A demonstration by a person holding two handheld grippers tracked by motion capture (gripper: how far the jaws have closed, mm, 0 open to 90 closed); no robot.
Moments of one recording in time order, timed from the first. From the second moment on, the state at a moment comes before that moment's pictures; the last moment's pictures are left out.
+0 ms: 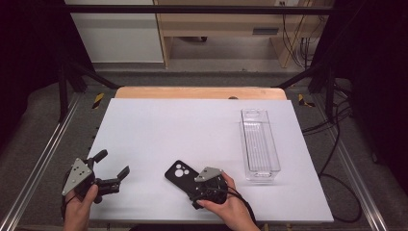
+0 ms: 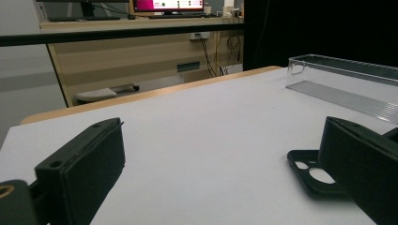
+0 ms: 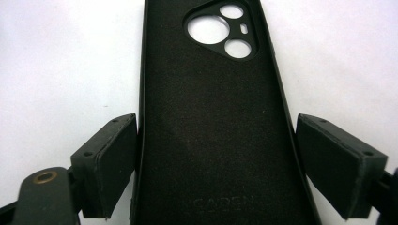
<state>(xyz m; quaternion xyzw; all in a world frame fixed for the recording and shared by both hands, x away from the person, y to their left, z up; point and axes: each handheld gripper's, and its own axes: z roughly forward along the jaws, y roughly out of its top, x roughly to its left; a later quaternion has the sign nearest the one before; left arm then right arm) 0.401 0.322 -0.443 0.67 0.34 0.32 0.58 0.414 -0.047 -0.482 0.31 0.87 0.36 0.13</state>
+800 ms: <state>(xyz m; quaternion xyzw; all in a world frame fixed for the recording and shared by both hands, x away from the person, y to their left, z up) 0.401 0.320 -0.443 0.67 0.34 0.31 0.58 0.418 -0.063 -0.465 0.34 0.84 0.38 0.17</state>
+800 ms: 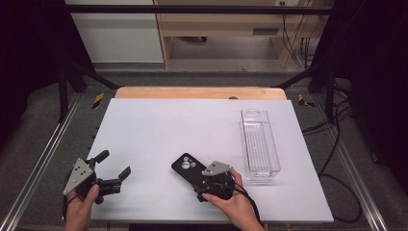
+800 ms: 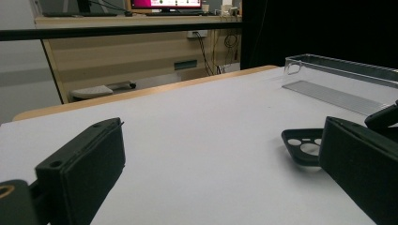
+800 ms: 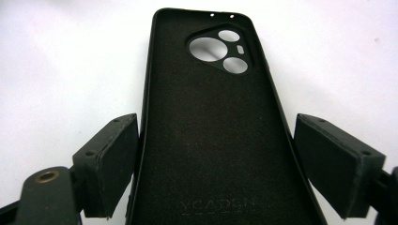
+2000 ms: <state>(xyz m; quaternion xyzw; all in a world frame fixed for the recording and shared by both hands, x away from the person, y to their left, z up) 0.416 0.256 -0.396 0.70 0.33 0.24 0.58 0.446 -0.081 -0.400 0.33 0.75 0.48 0.30</state>
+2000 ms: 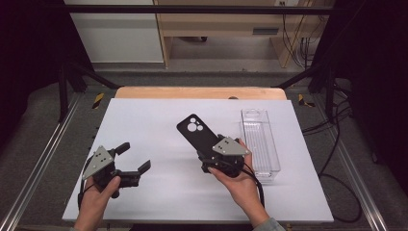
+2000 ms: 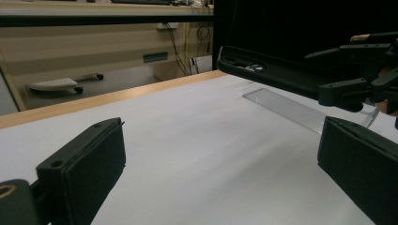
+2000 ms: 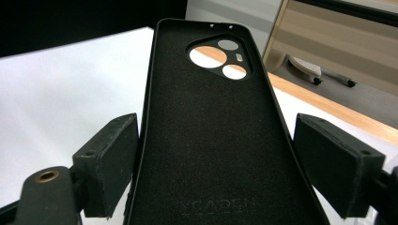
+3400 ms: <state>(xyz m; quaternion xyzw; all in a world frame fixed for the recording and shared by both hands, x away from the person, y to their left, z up) 0.465 0.169 -0.339 0.73 0.30 0.24 0.56 0.458 -0.086 -0.389 0.31 0.72 0.52 0.34</state>
